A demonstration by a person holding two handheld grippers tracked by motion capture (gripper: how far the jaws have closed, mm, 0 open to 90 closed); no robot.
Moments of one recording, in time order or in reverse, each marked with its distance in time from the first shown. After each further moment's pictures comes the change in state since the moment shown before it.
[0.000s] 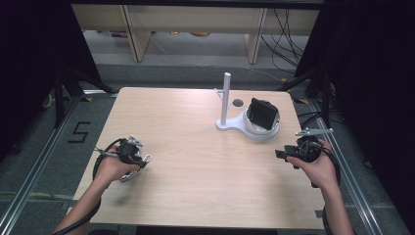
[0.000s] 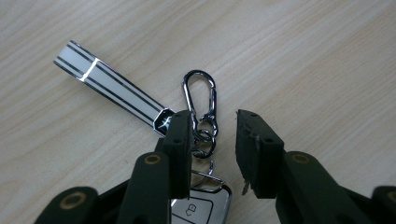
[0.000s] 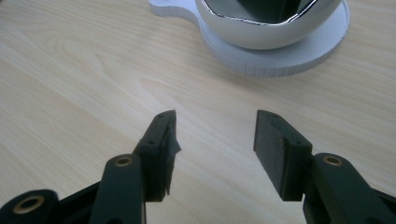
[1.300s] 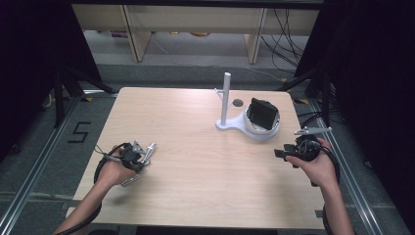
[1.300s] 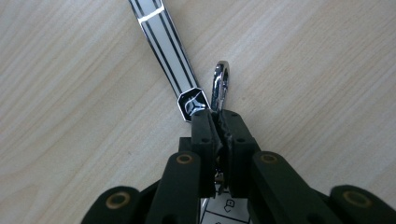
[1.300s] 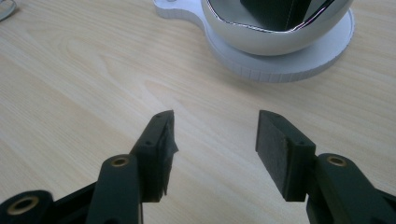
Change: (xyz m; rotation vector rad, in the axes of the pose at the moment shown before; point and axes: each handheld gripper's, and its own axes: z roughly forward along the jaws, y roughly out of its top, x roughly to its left) left arm -0.010 -0.006 0.002 0.068 0.050 0.179; right arm 0.003 0.003 0.000 -0.010 -0.019 -0.016
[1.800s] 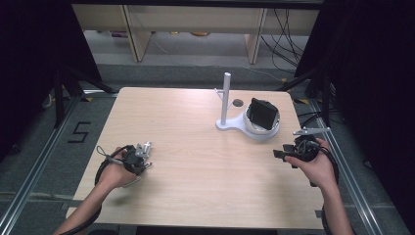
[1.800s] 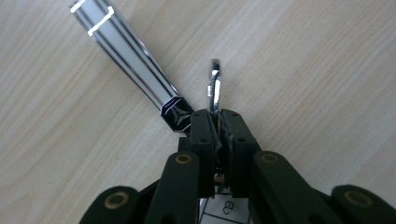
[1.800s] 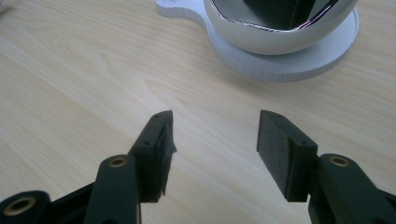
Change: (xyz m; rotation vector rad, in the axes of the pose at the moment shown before) left arm -0.011 0.002 -0.001 0.044 -0.013 0.079; right arm 0.002 0.001 -0.001 0.059 0.011 0.016
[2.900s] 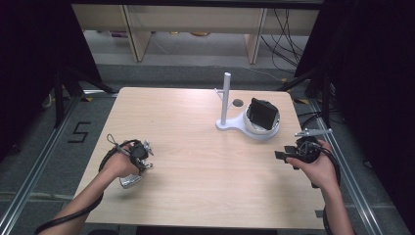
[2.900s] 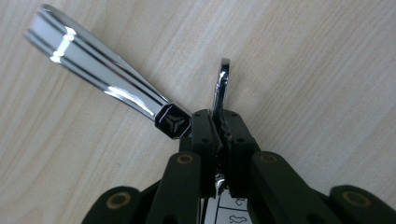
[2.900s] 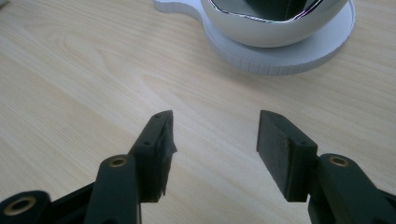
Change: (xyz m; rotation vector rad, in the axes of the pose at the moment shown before) left arm 0.011 0.024 0.001 0.167 -0.081 0.079; right arm -0.003 -0.005 -0.002 -0.002 -0.009 0.004
